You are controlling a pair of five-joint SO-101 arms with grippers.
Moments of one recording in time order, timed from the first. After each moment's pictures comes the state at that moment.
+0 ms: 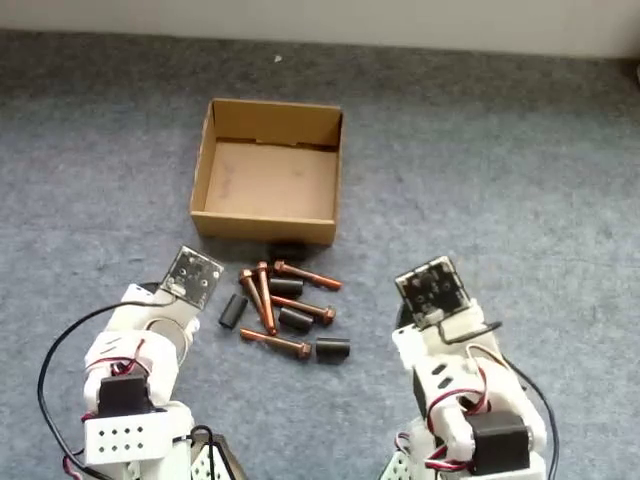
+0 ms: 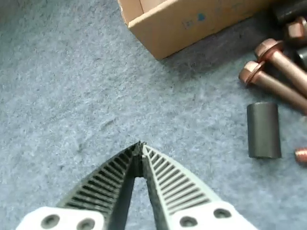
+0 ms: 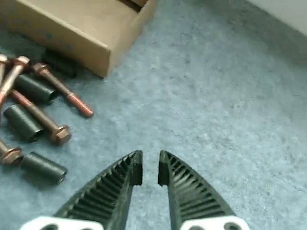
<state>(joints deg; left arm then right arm) -12.7 -90.9 90.3 55.5 -30.9 -12.7 -96.2 67.9 73.4 25.1</state>
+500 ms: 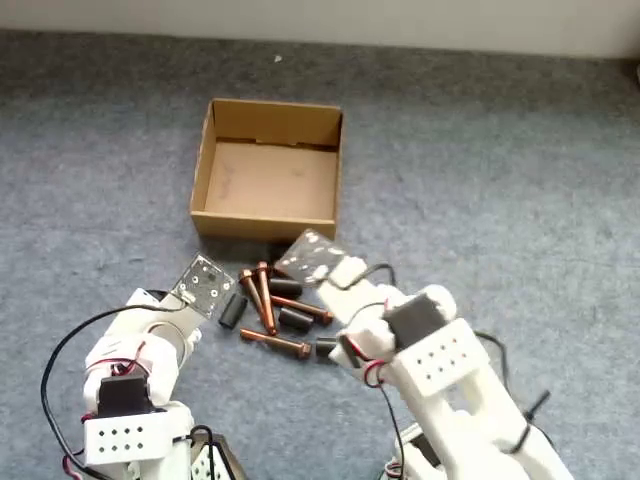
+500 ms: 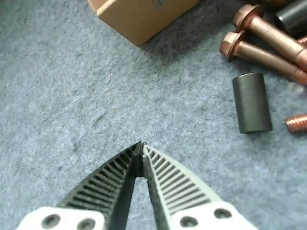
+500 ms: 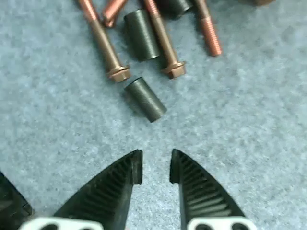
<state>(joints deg) -12.7 -90.9 90.3 59.6 -37.5 -36.7 -45.2 48.0 81.2 25.1</state>
